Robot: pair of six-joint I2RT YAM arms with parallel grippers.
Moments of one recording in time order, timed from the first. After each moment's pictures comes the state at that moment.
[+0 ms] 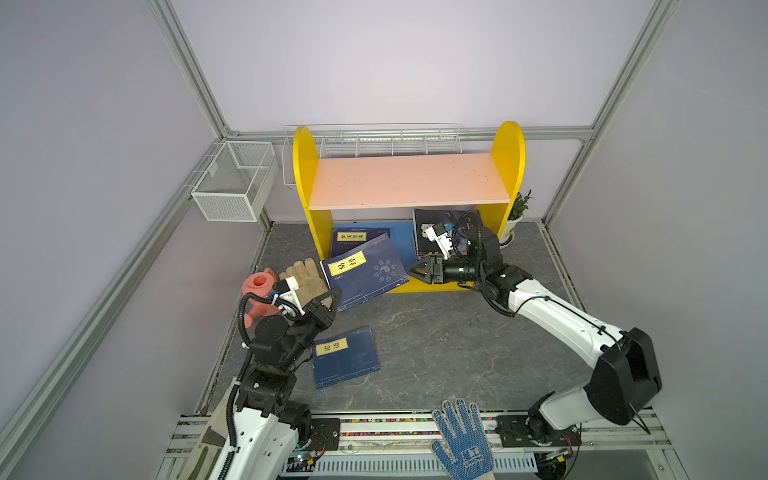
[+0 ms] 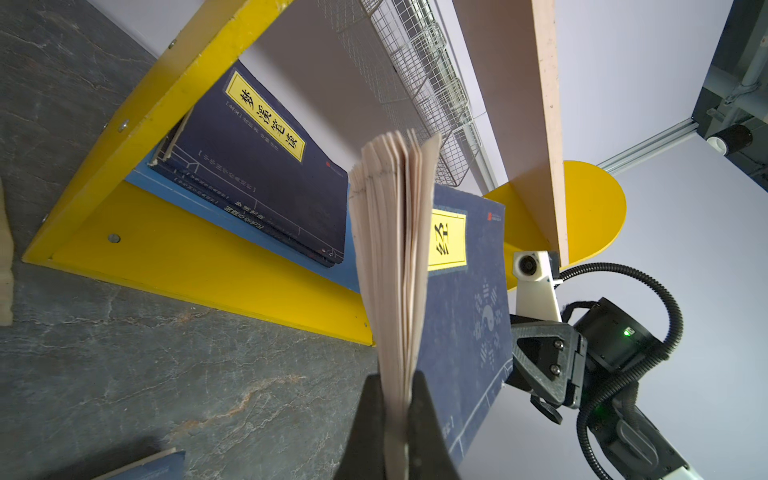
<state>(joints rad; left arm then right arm) -0.25 0.48 0.49 -0.07 0.31 -0.98 0.57 1.49 1.19 -0.07 -0.76 0.64</state>
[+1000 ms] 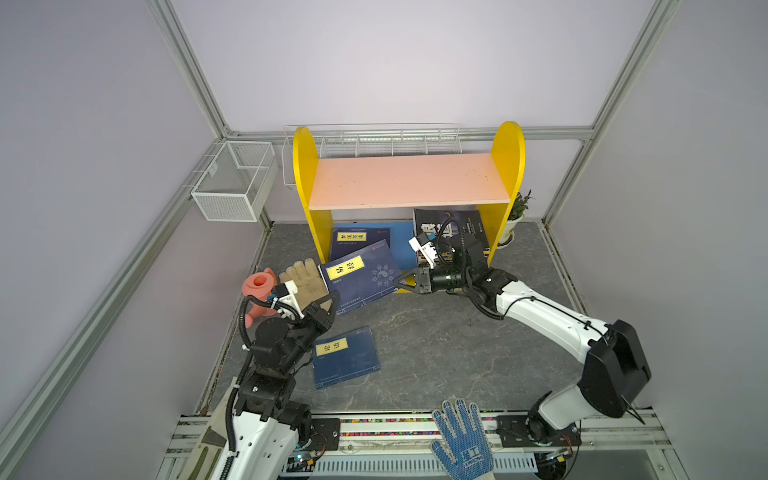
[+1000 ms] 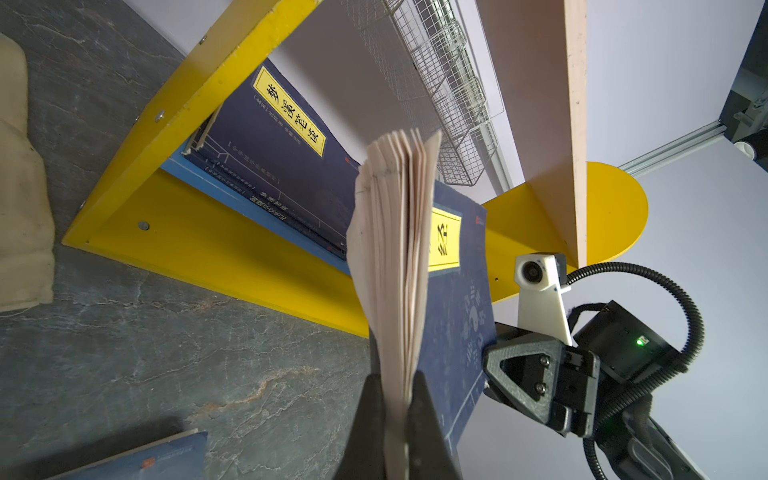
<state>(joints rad) -0.25 0.45 0.48 -0.13 0.29 -0.98 0.66 1.55 1.19 -0.06 -0.81 0.63</state>
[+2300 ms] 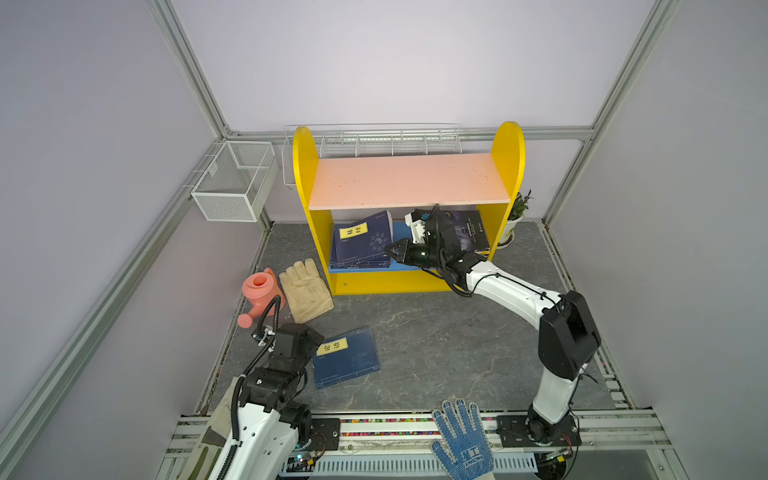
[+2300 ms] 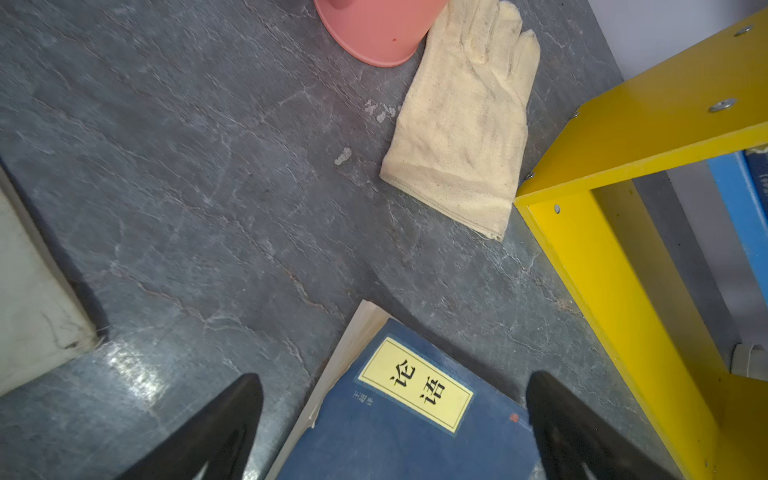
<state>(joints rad) -0.25 0.52 0.47 -0.83 -0.28 -1.08 0.67 1.85 1.49 -0.02 -0.38 0.77</state>
